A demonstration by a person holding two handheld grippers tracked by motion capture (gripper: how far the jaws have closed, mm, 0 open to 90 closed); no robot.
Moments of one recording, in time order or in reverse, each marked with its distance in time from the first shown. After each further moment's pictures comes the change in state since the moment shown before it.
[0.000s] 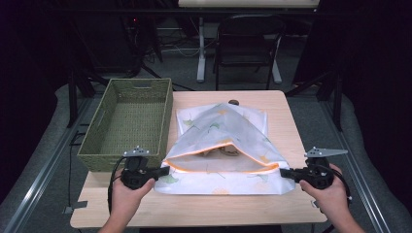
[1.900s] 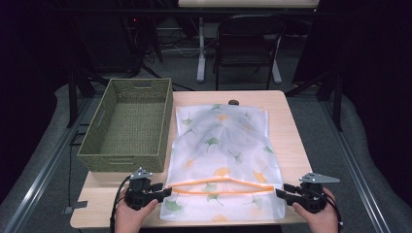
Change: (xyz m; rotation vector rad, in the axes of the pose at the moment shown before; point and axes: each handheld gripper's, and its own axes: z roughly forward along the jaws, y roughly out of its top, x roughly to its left) left arm 0.017 -0.064 0.032 0.059 0.070 -0.028; right arm -0.002 -0.074 0.030 -0.028 -0.113 0.033
